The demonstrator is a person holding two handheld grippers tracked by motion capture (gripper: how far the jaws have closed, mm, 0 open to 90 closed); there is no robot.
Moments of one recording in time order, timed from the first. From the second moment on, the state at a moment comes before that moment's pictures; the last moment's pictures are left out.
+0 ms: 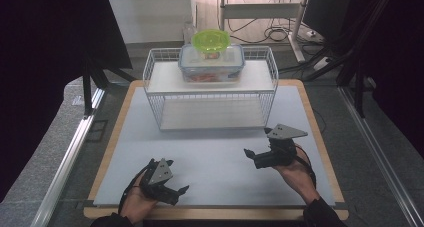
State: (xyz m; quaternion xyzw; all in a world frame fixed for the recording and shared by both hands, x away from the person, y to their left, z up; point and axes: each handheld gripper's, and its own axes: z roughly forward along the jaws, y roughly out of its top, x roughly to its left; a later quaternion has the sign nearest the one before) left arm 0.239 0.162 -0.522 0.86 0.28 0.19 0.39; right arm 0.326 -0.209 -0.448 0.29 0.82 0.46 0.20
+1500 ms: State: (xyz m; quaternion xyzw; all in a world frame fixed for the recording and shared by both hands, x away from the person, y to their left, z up) left arm 0.242 0.162 -0.526 0.86 0.29 0.17 0.38; right arm 0.313 -0.260 -0.501 0.35 0.84 0.37 0.19
